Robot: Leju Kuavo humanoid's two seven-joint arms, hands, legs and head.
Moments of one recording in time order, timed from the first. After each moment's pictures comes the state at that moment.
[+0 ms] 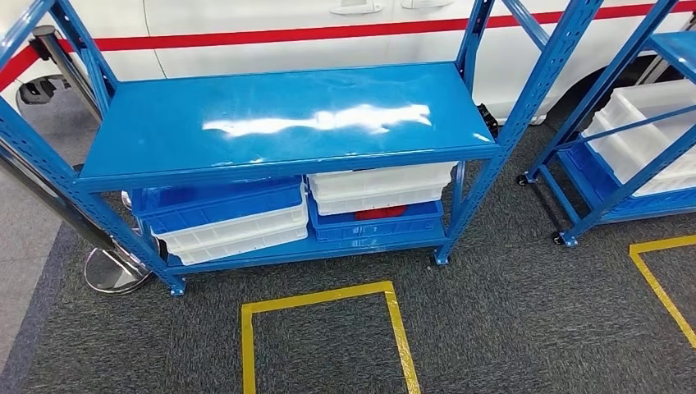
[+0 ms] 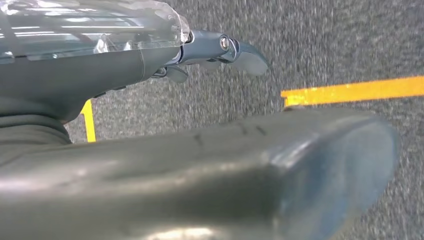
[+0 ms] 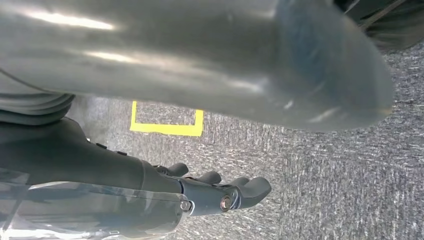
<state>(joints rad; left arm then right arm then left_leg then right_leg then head) 0.00 -0.12 0.73 -0.20 -0.60 0.07 -0.38 -0.03 0.05 -0.90 -0.21 1.03 -0.07 0.05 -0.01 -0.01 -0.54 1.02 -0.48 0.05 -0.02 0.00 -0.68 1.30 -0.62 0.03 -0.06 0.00</state>
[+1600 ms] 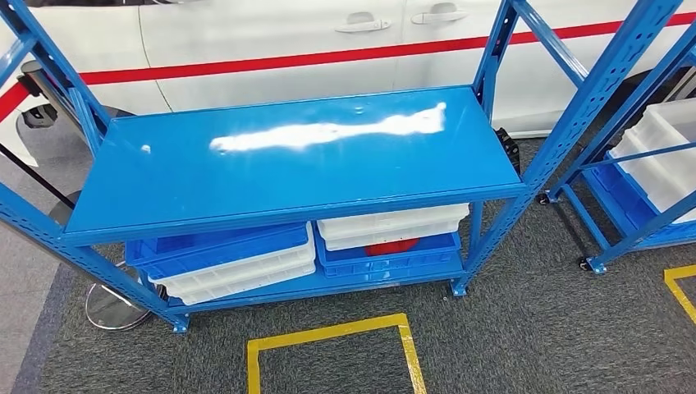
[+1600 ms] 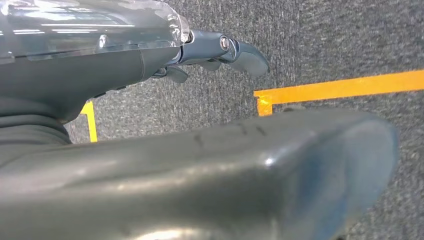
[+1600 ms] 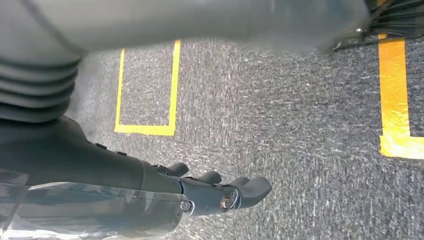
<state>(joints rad) -0.01 -0.12 0.75 -0.19 -0.63 0.09 -0.30 -0.03 0.05 -0.94 -0.21 1.04 -0.08 0.04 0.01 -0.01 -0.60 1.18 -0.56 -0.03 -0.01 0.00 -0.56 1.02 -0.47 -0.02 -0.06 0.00</state>
